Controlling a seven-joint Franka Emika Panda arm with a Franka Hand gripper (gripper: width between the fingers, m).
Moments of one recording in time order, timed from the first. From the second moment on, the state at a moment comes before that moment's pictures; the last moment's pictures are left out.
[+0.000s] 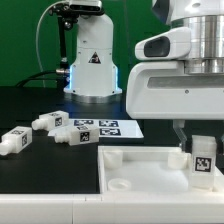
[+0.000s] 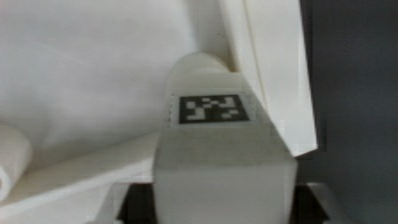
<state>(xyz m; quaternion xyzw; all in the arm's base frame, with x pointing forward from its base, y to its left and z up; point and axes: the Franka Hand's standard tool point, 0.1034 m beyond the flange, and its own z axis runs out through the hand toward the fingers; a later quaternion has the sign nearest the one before) 0.646 0.106 0.081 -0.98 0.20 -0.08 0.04</state>
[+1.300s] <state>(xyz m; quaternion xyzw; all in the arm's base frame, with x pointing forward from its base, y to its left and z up) 0.636 0.115 0.075 -0.84 0.54 -0.01 0.07</state>
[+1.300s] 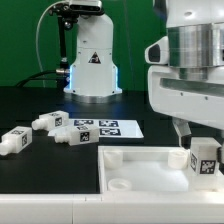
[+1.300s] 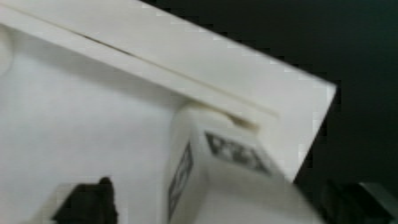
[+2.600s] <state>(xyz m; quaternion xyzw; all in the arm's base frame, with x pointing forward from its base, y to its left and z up) 0.640 0.109 0.076 -0.98 0.18 -0.06 0.03</state>
